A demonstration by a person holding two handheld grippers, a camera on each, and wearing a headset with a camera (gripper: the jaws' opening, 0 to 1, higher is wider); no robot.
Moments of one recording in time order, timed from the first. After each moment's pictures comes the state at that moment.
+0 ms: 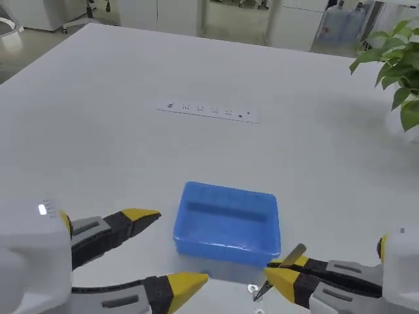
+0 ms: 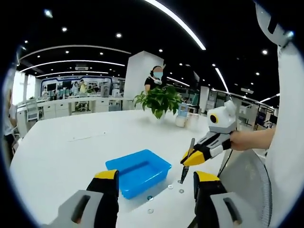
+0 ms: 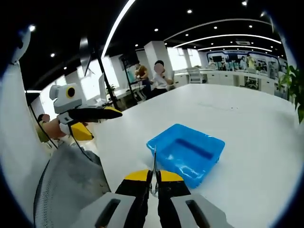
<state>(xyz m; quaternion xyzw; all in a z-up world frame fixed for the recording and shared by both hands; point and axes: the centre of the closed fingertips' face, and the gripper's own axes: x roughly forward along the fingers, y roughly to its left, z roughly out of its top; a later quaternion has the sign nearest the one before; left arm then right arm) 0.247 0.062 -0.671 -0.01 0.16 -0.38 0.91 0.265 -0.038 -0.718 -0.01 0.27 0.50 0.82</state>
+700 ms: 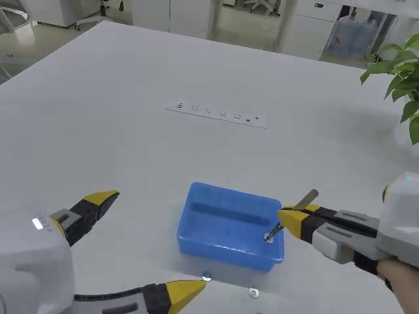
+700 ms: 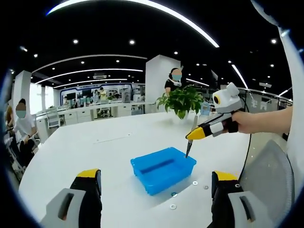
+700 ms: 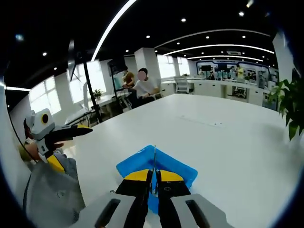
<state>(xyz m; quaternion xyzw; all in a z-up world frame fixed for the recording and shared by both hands) 0.260 0.093 -0.692 0.04 0.14 -0.27 0.95 0.343 -0.037 -0.706 -0.03 0.24 0.44 0.86</state>
